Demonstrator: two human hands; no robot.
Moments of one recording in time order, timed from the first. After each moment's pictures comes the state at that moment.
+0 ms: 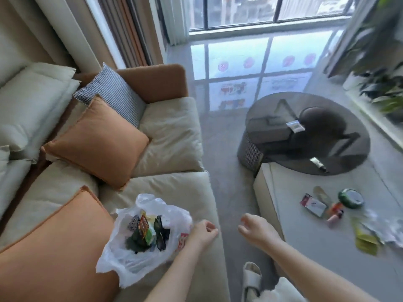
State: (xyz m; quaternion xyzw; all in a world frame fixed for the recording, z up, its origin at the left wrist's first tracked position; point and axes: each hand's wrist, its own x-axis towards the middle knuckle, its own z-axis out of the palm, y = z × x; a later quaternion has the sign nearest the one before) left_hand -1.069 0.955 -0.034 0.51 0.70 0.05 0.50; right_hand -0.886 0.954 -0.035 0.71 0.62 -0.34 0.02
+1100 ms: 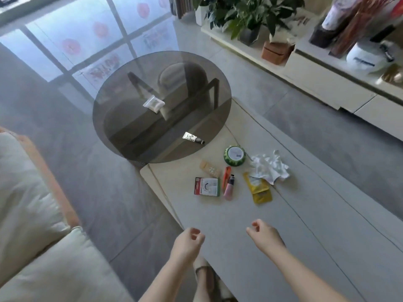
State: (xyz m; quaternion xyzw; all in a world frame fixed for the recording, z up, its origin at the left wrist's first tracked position) left_hand -0.669 1.029 -0.162 0.64 0.56 -0.18 0.49; right_hand -0.492 0.902 -0.166 0.87 0.13 -0.47 -0.09
